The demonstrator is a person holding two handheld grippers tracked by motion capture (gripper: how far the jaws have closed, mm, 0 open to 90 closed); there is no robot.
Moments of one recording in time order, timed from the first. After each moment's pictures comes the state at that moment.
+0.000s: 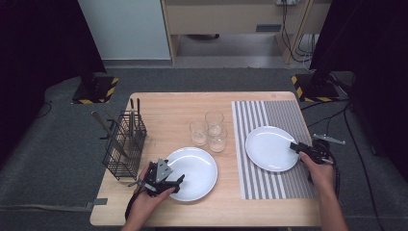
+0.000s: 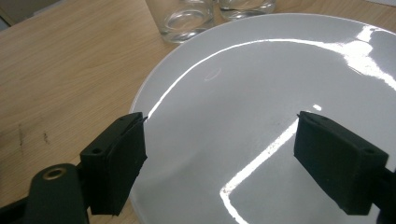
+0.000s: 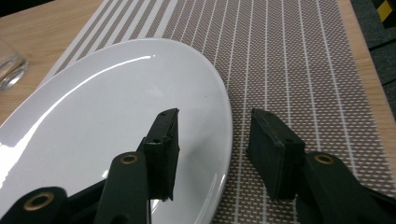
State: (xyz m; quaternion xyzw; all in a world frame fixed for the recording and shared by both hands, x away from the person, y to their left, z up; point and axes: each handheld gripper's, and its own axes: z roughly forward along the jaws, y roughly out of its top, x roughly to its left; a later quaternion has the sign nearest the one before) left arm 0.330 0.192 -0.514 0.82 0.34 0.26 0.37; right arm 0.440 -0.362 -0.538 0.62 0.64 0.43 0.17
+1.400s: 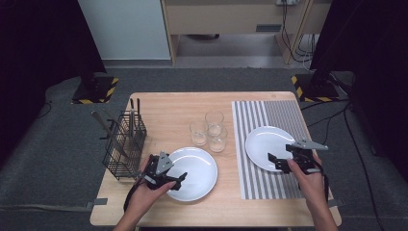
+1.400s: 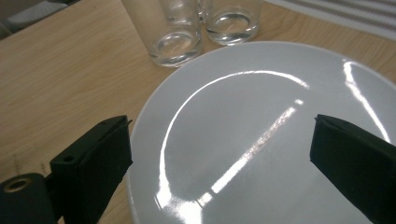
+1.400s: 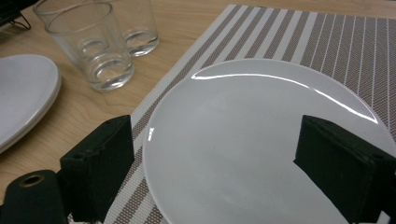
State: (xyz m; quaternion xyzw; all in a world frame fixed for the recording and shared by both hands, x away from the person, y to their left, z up) left arm 0.344 0.189 -0.487 0.83 0.33 0.23 0.39; right arm 0.383 -0.276 -0.478 0.47 0.74 0.44 0.19
